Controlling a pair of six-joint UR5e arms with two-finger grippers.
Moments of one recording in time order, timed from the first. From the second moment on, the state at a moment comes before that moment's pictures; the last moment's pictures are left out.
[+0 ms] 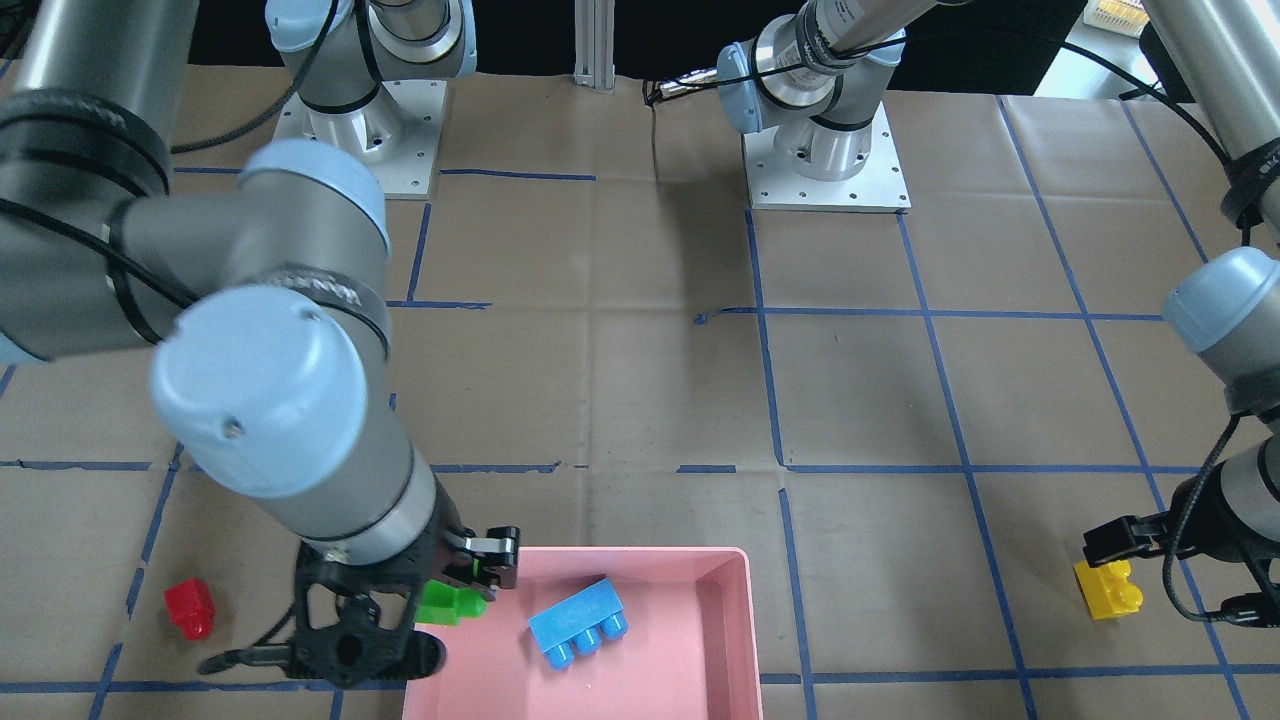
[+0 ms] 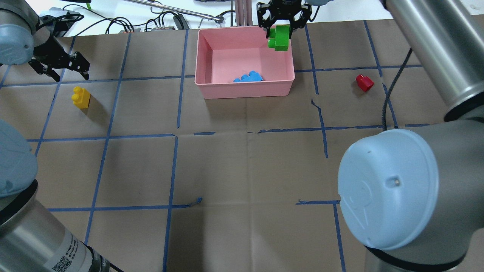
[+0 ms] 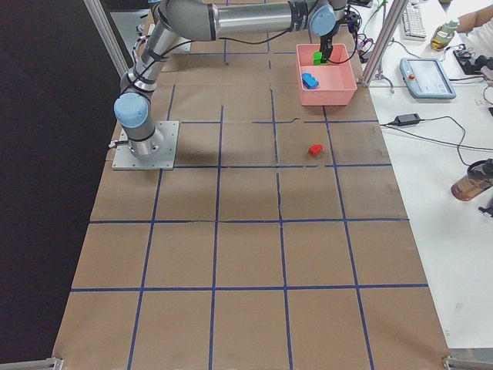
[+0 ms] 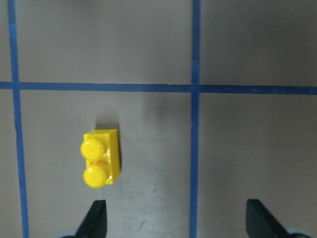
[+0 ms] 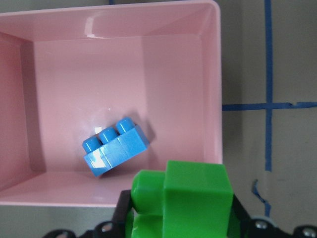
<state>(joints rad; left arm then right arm) -1.14 -2.16 -1.31 -1.23 1.63 0.37 1.76 -0.86 0.91 -1.72 -1.50 0.21</state>
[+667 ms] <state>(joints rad) -1.10 -2.27 -1.33 -1.14 1.63 0.51 1.78 -0.73 0.91 -1.90 -1.50 0.22</state>
